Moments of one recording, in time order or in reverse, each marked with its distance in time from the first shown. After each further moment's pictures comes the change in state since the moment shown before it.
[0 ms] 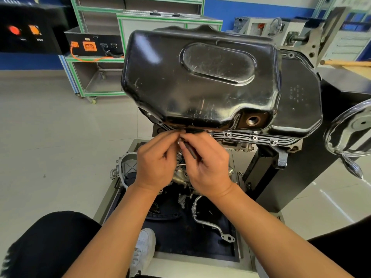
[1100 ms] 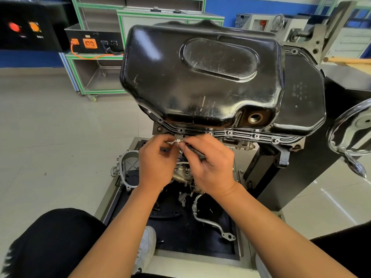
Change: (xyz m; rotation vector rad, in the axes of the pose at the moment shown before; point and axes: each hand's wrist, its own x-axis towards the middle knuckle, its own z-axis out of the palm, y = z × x) left_hand -0.020 -0.020 0.015 -0.077 -0.028 -0.451; right_hand -0.003 0.005 -0.006 -0.002 0.006 0.042
